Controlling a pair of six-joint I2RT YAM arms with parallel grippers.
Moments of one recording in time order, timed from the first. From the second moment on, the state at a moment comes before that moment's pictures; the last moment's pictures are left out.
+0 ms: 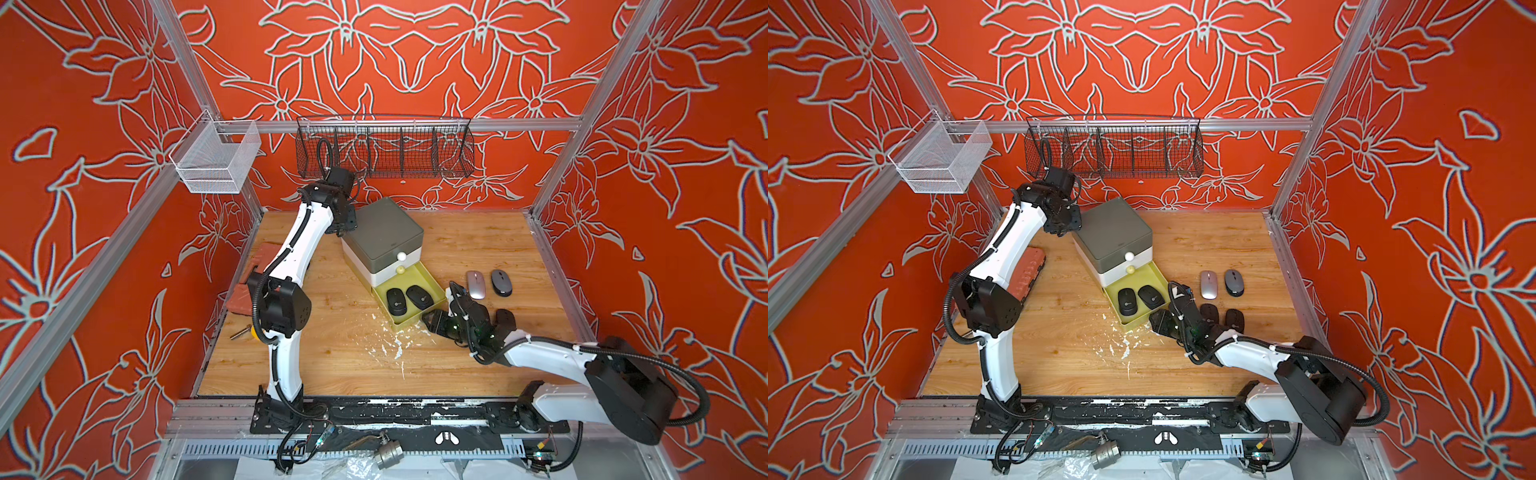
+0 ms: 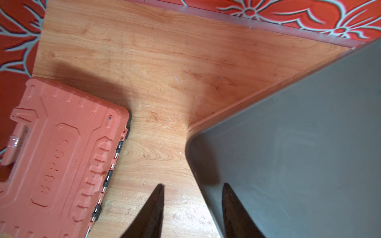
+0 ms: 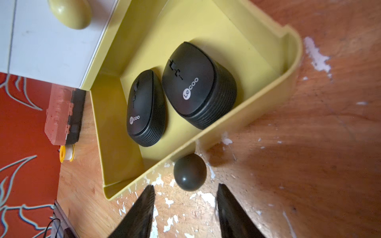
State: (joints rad) left arm -0.22 2.04 2.23 -1.26 -0.17 -0.42; right arm 0.73 1.27 0.45 0.12 0.01 0.95
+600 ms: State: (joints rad) left arm -0.22 1.65 1.86 -1.15 0.01 -0.44; right arm 0.80 1.34 0.87 -0.33 0.08 0.76
